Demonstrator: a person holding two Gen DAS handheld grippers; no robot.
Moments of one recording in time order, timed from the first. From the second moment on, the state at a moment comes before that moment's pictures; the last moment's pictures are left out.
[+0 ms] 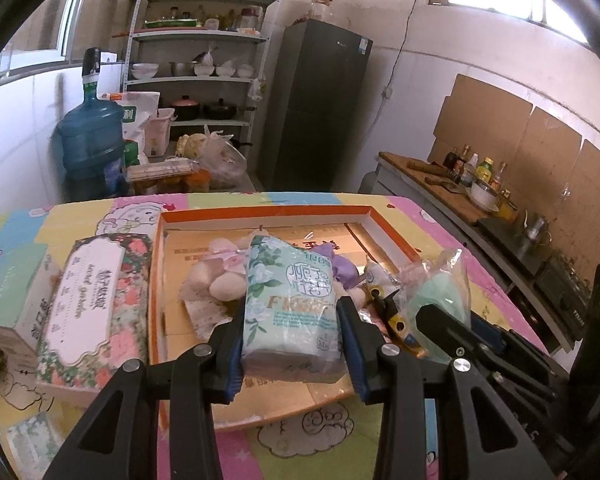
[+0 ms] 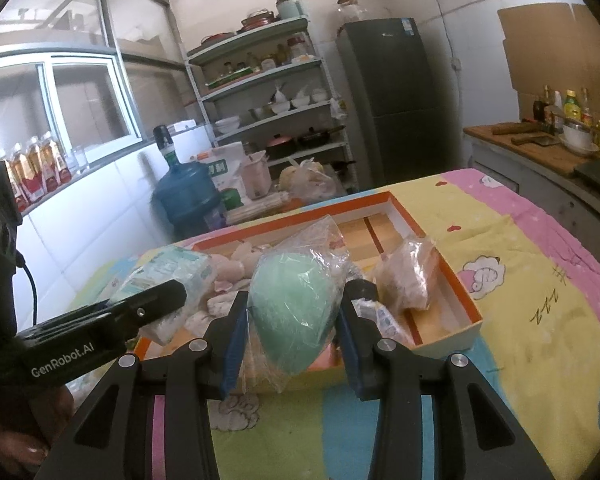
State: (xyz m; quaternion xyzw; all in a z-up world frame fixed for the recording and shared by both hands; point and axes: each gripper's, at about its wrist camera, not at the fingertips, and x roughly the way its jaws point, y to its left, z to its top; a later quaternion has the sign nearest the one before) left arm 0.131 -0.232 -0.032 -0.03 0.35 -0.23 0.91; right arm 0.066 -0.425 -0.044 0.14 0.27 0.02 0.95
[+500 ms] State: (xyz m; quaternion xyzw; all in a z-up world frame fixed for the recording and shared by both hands) left arm 0.156 -0.251 -0.043 -0.03 0.36 -0.23 0.90; right arm 0.093 -0.436 -0.051 0.14 0.28 0.02 0.95
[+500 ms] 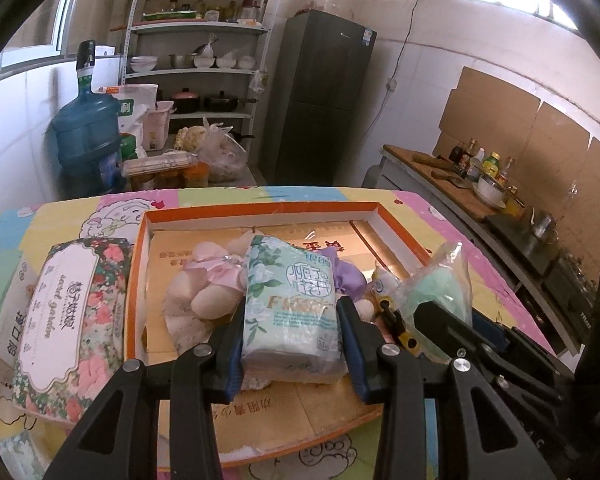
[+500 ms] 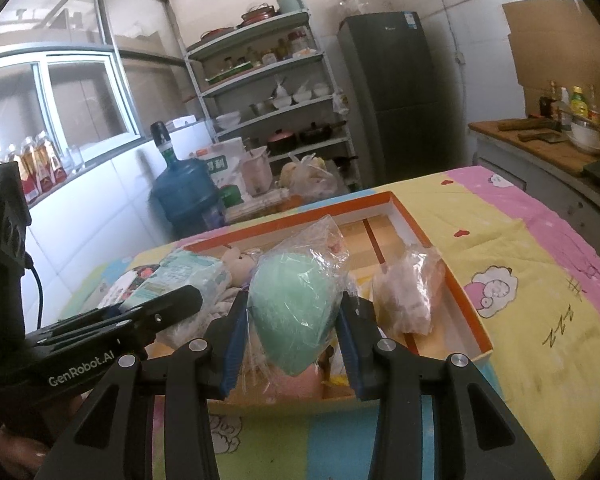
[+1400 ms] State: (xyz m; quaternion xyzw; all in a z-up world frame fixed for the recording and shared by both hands) left arm 0.190 -0.256 -0.069 -0.04 0.38 -0.22 0.90; right arm 0.120 -0.439 -0.067 0.13 0.31 0.03 0.94
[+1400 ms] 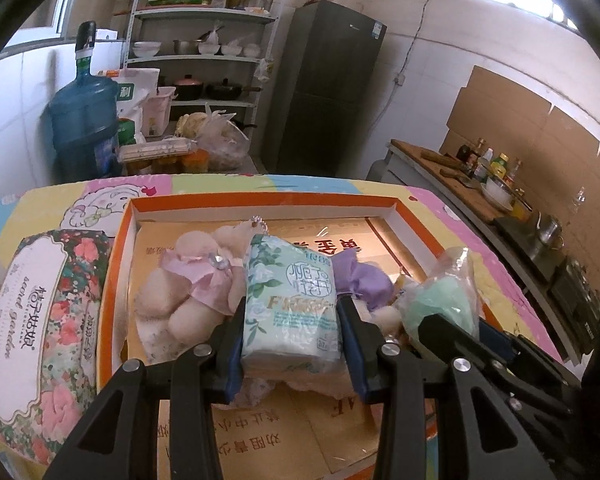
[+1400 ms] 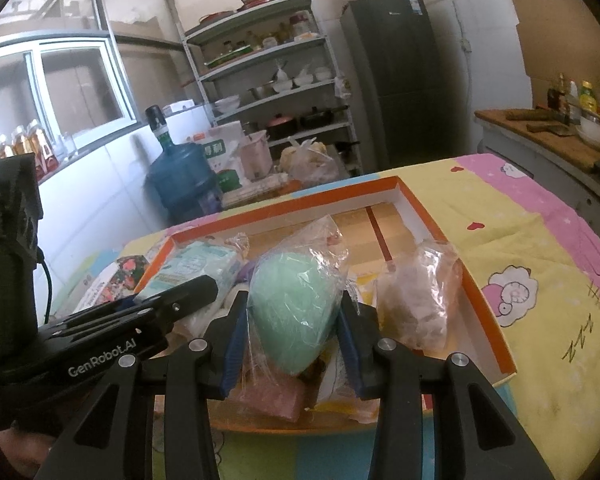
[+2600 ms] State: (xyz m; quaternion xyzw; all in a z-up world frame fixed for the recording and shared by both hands) left arm 0.166 -0.233 -0.046 -0.07 0.36 -0.22 0.91; right arm 0.092 -0.442 -0.053 0.16 0.27 0.02 0.95
